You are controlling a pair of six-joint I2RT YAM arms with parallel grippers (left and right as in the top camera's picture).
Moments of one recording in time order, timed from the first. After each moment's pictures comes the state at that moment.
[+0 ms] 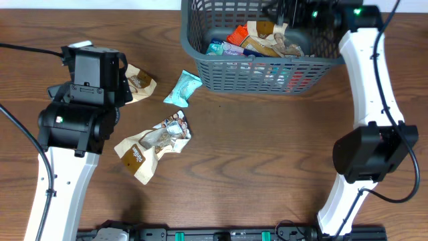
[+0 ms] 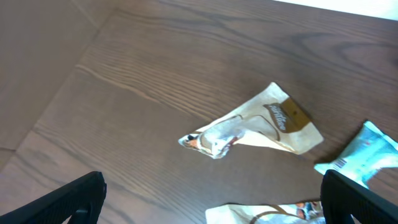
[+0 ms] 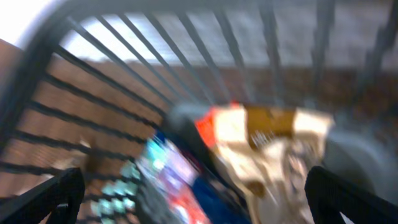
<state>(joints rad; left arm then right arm) -0.18 1.26 1.43 -1.06 -0.52 -0.33 0.03 2.07 2.17 -0.81 -0.50 0.17</state>
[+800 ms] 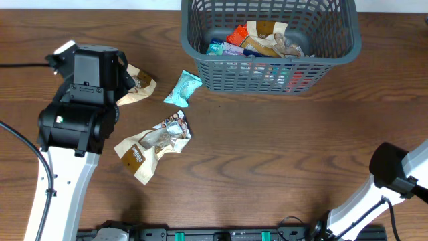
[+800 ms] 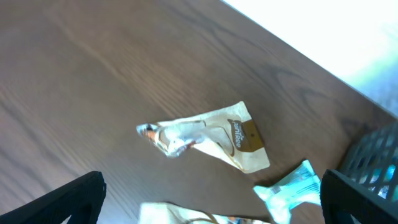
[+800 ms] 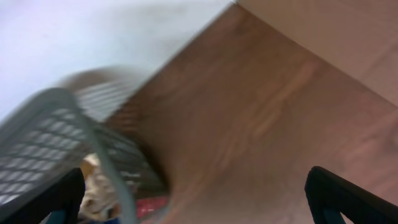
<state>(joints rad) -0.18 1.26 1.43 -1.04 -0.48 -0.73 -0.44 2.04 2.95 -1.69 0.05 0.40</state>
